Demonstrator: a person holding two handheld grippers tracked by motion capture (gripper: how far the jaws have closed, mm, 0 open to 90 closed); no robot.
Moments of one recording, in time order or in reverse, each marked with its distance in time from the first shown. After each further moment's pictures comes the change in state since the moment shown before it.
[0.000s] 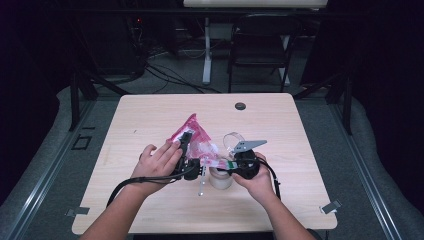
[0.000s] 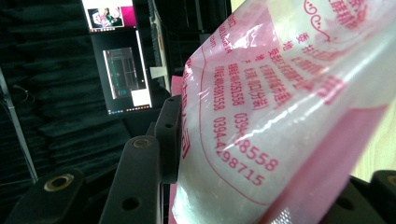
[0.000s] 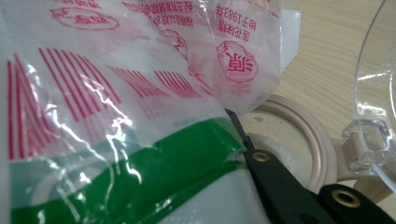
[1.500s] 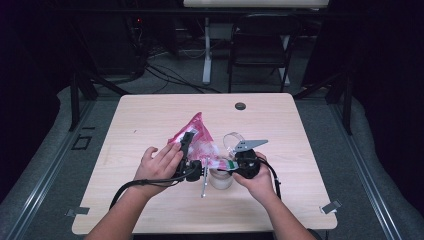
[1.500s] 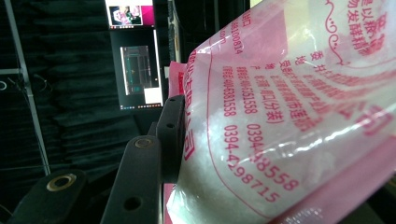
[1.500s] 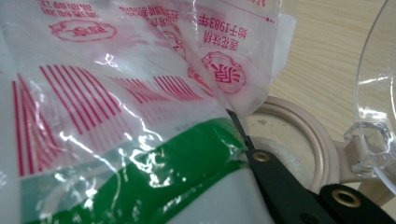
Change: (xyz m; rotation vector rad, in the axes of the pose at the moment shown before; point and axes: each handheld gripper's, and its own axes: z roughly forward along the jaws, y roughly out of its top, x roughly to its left) left arm -0.002 0.006 -0.004 -0.006 0.064 -0.068; right arm 0.000 0.001 -0.002 -0.013 0.018 0.011
